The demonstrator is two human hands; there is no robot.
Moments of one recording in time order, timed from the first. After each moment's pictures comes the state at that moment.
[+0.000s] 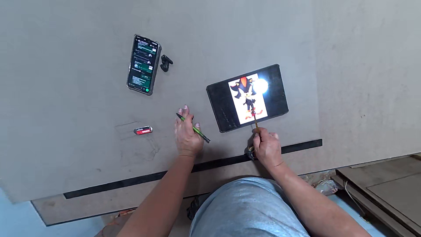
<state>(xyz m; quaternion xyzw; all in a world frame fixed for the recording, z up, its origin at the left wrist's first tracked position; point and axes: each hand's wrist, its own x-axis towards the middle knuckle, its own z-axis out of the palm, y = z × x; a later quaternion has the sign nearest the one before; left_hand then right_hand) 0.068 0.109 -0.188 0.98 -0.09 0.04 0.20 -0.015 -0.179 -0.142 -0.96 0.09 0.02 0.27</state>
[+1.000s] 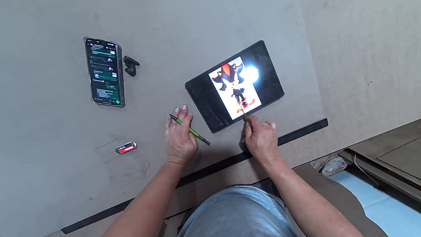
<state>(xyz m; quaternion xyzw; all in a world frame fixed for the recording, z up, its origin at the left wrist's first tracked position) 0.087 0.112 -0.188 0.94 -0.28 0.00 0.20 -0.002 -0.154 -0.144 -0.96 0.17 0.01 0.22</state>
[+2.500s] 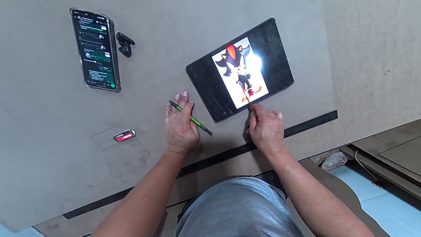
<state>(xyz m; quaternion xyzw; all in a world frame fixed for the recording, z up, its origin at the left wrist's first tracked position) 0.086 0.112 -0.187 0.94 -0.27 0.00 0.19 0.000 -0.152 -0.142 -0.97 0.16 0.02 0.21</state>
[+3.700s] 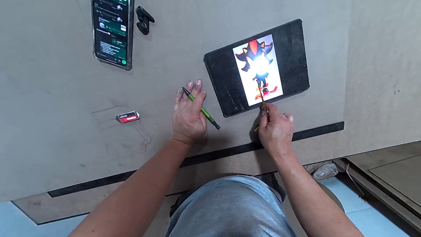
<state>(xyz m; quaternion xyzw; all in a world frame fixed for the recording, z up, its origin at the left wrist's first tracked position) 0.088 0.114 -0.191 0.93 -0.28 0.01 0.22 0.002 -0.149 -0.139 -0.97 0.17 0.02 0.20</state>
